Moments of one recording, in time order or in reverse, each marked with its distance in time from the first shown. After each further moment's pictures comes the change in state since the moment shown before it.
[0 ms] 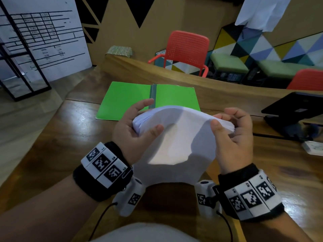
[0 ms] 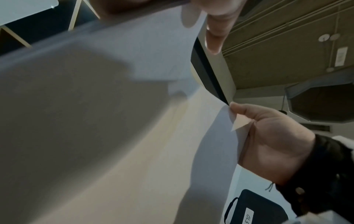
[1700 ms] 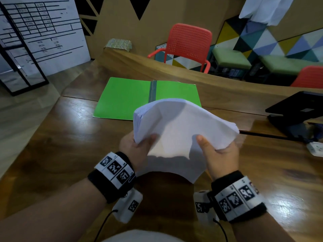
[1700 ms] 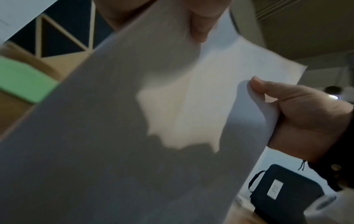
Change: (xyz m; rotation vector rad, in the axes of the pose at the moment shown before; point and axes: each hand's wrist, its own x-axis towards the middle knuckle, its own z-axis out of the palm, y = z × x) left_hand 0.000 -0.068 0.010 0.218 0.175 -0.444; right_hand -0.007 0.063 -0.009 -0.145 0.010 0.245
